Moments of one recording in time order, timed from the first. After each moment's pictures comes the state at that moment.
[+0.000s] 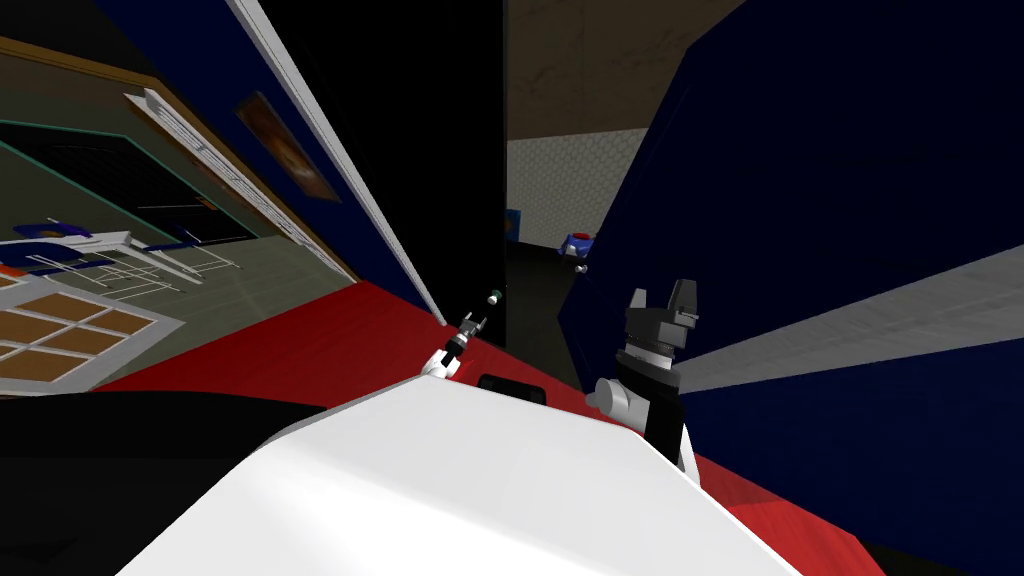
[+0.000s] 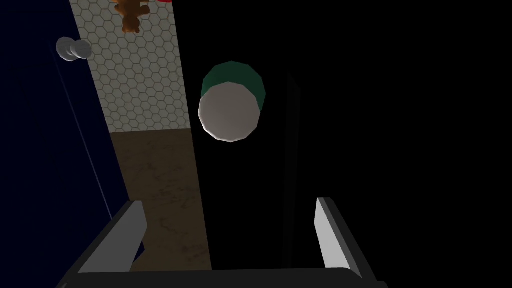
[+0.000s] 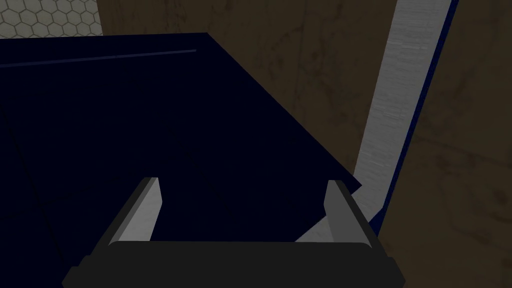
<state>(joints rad) -0.17 0.00 0.68 -0.65 -1.01 -1.00 -1.01</state>
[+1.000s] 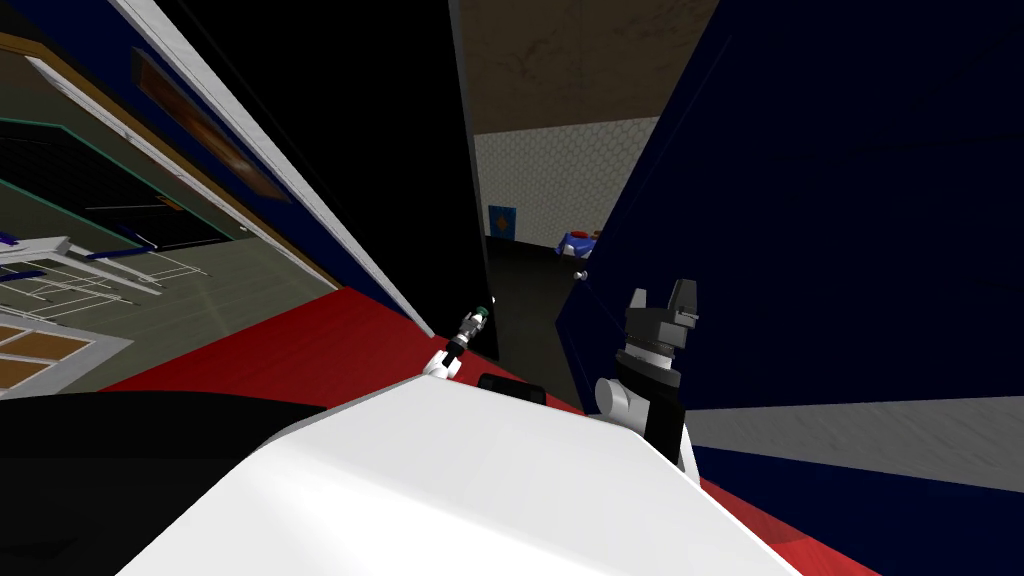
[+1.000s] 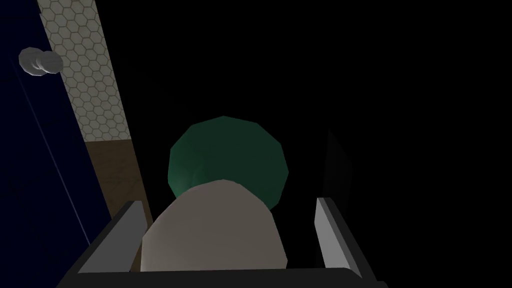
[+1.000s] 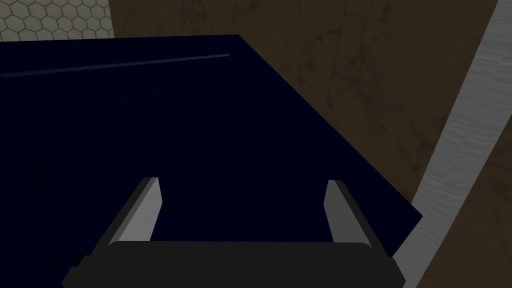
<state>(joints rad) -0.17 -0.02 0.71 -0.66 -1.01 -1.00 -1.04</state>
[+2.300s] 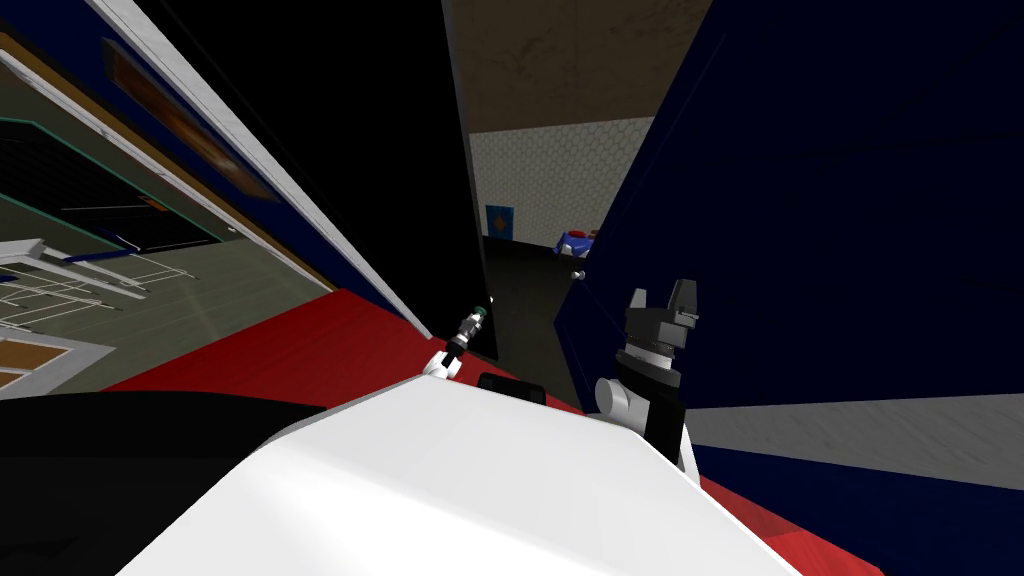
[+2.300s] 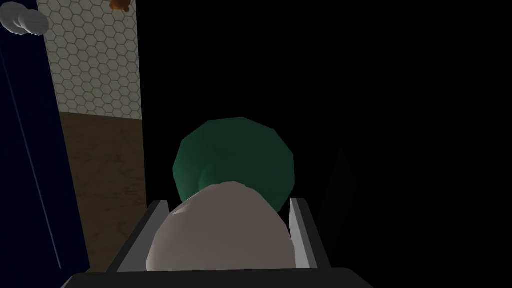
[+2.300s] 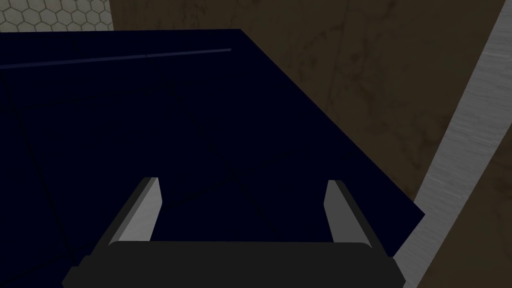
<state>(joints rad) -0.17 0.00 0.67 -0.64 -0.93 -1.00 -0.90</state>
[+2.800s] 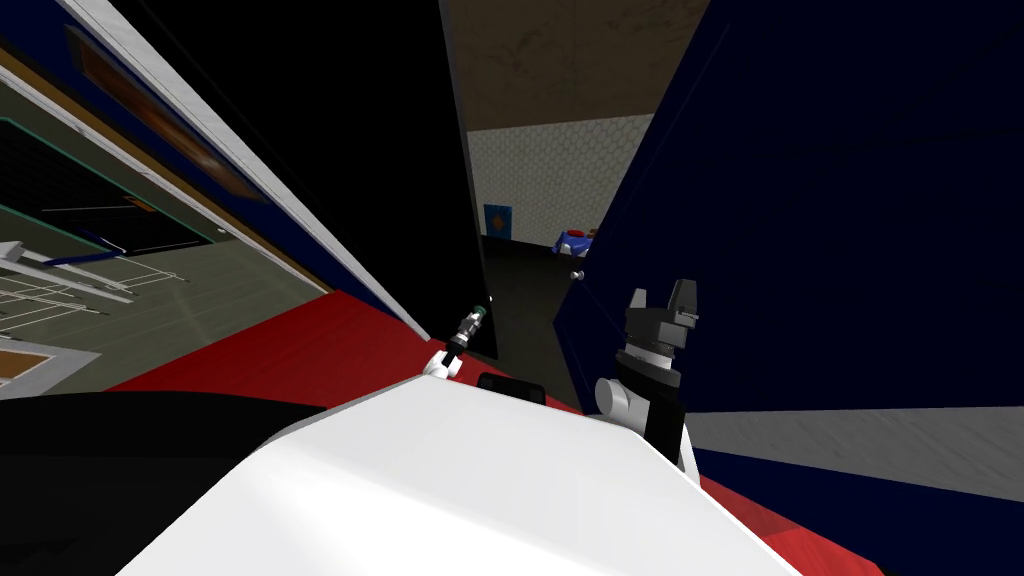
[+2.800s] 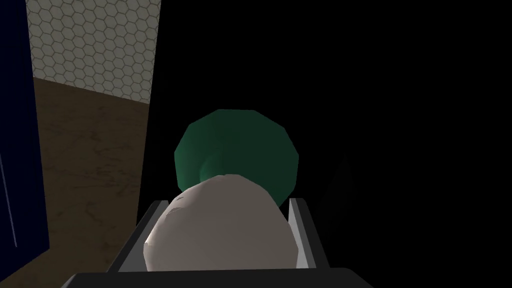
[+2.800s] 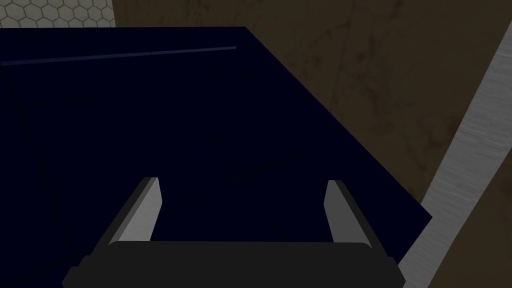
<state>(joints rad) -0.16 0.00 0.63 -0.64 -0.85 -0.99 -0.79</state>
